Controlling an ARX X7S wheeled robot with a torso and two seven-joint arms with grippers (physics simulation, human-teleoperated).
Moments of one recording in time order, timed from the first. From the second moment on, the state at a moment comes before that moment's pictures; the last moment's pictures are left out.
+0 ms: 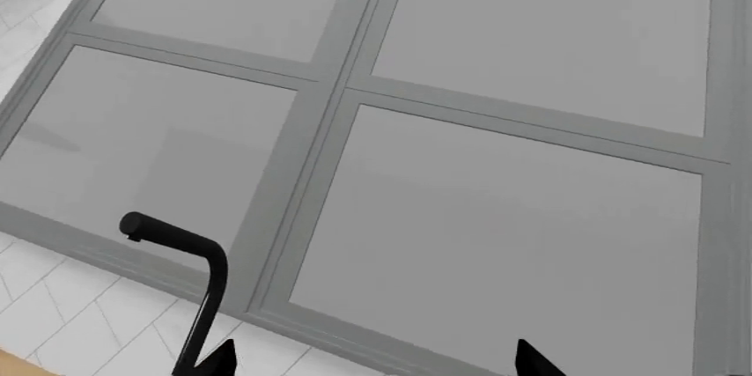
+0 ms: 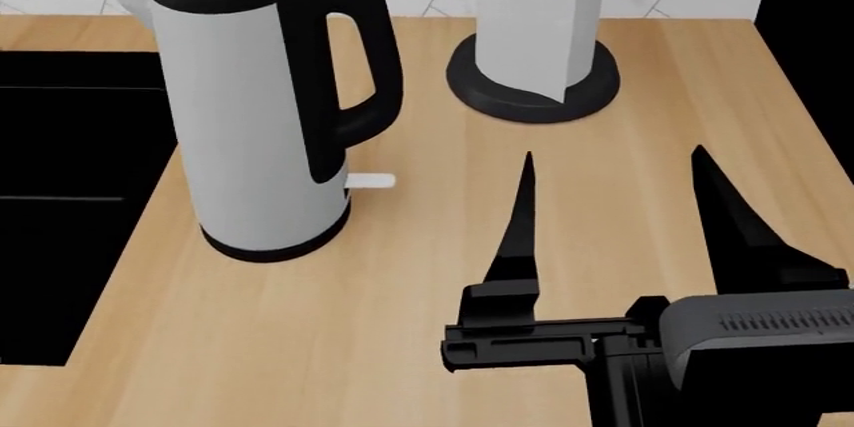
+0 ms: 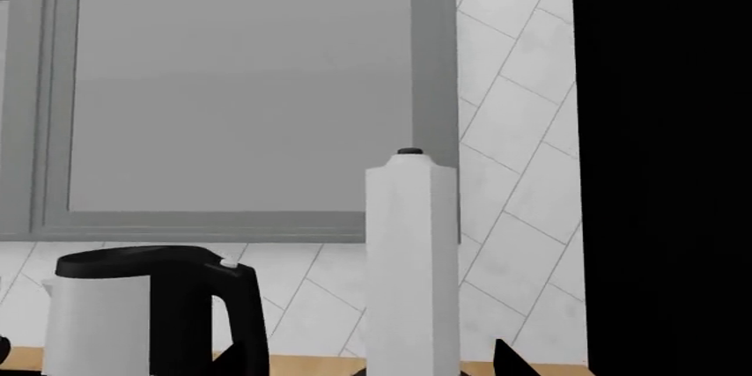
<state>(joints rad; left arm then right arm) -0.30 -0.12 -0.19 0.72 -0.33 -0.31 -0.29 0.29 0.19 0.01 -0.83 0.30 0.68 0.12</state>
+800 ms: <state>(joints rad) -0.30 -0.15 -0.19 0.74 -0.38 -0.27 -0.35 0.28 0.21 0.00 -0.86 0.34 0.64 0.14</state>
